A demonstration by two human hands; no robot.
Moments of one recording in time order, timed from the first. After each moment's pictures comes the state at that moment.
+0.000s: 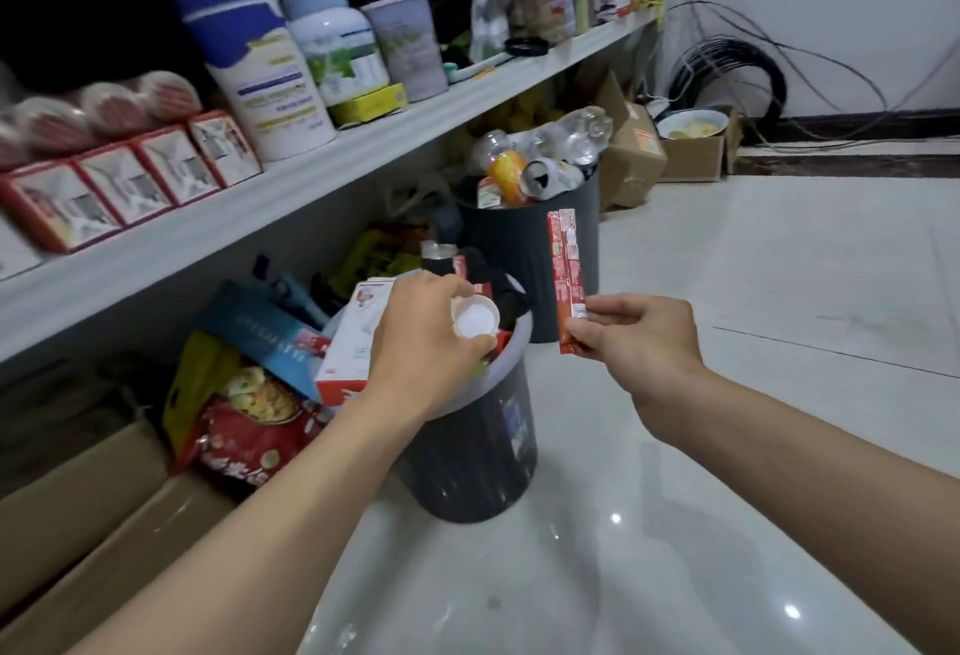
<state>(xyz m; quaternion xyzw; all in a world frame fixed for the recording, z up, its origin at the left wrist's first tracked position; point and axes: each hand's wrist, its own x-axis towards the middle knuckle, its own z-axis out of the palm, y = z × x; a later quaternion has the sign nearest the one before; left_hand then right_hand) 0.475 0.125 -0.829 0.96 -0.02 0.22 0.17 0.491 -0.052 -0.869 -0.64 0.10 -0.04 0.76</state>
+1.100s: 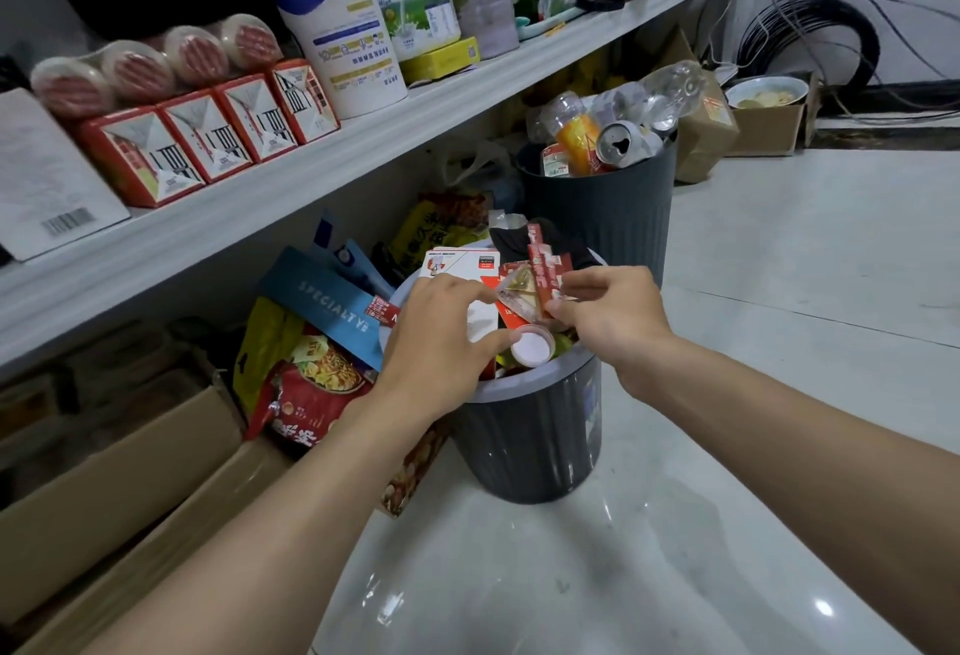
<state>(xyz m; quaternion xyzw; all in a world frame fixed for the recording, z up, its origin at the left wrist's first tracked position) 0.468 0.196 -0.848 0.97 -0.01 0.17 0.15 0.515 0.041 -0.870 -0.77 0.04 -0.01 0.64</state>
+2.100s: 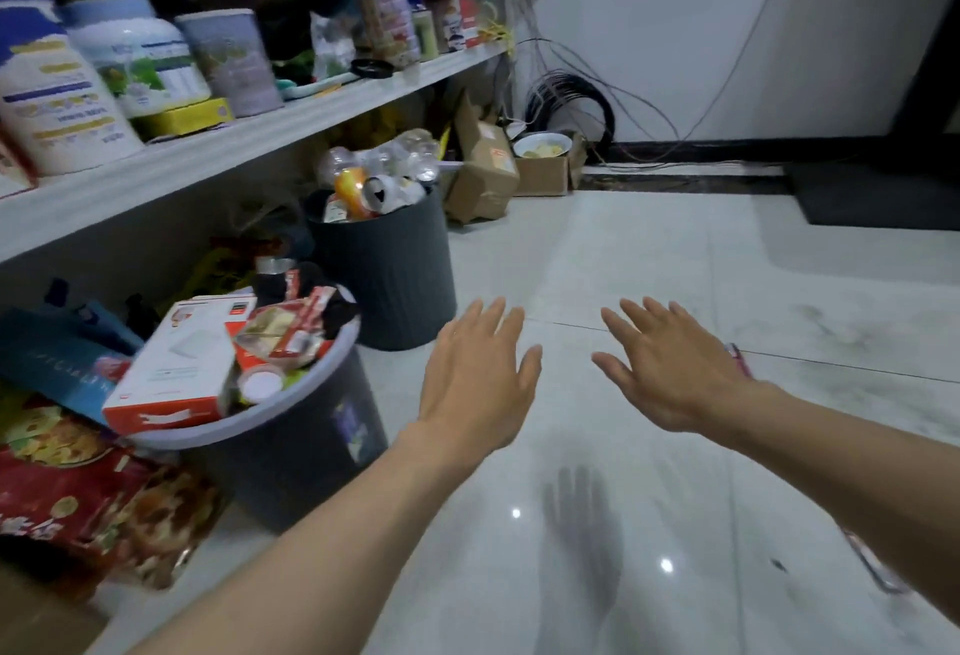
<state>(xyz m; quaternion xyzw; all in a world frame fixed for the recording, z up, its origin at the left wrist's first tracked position) 0.448 -0.074 -0.876 0.97 -0.18 0.13 0.10 0.442 -0.274 -0.896 -1.00 -0.04 -0.04 0.00</state>
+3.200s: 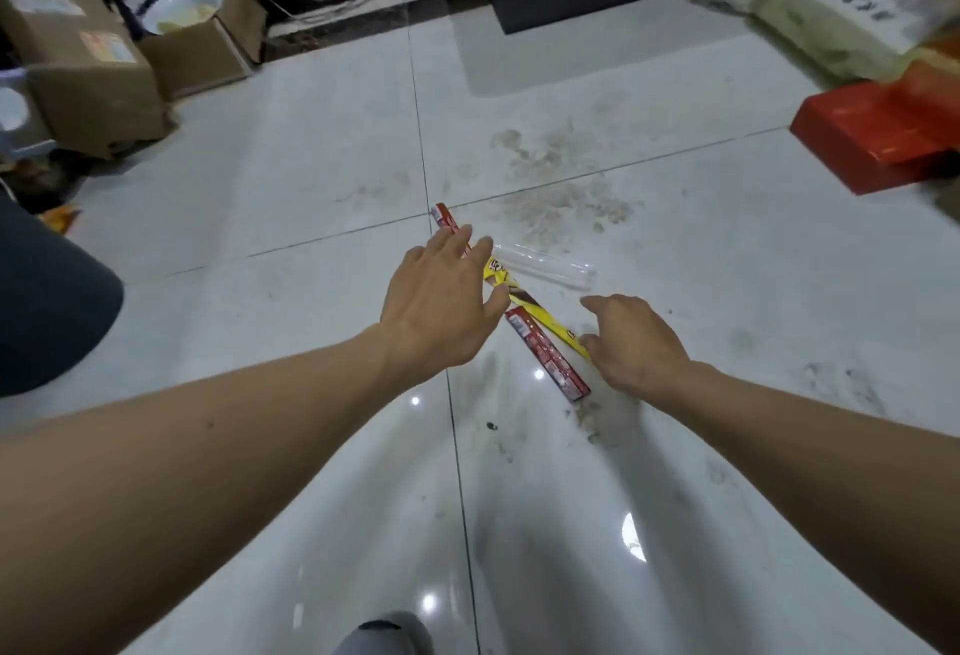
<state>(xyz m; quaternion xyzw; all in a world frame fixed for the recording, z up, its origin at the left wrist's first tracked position) 0.450 -0.378 -0.993 0.90 -0.44 -0.03 -0.04 0.324 -0.524 -1.069 -0.93 0.30 0.06 0.22</state>
